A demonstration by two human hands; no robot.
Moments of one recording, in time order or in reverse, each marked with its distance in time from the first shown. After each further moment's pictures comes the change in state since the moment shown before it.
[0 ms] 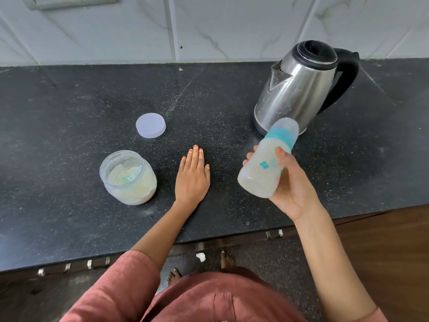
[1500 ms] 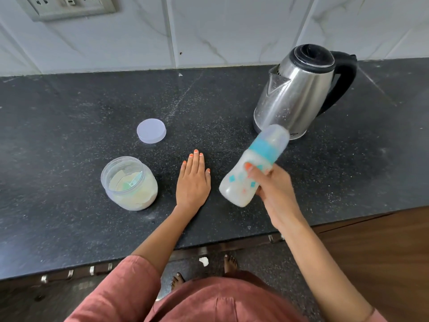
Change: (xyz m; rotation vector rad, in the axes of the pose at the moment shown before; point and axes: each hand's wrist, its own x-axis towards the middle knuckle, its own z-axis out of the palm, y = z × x) left_hand 0.000 0.000 -0.002 0.027 -0.029 0.000; right_hand -0.002 0.024 0.025 -0.449 0.317 -0.212
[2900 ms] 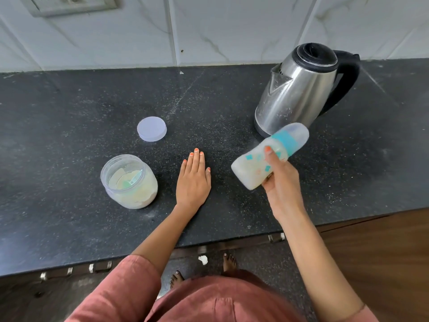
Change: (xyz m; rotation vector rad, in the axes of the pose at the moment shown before) left_hand 0.001 0.001 0.001 -0.015 0.019 -0.001; right_hand 0.014 -0.005 -0.004 0.264 0.114 0.030
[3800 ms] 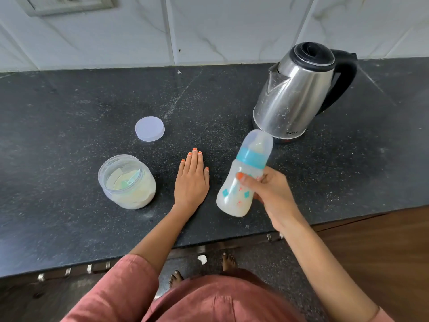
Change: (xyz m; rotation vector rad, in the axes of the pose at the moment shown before) left_hand 0.000 -0.001 0.001 -0.017 0.008 0.004; right_hand -0.016 0.006 -0.003 -0.420 -0.201 0.030
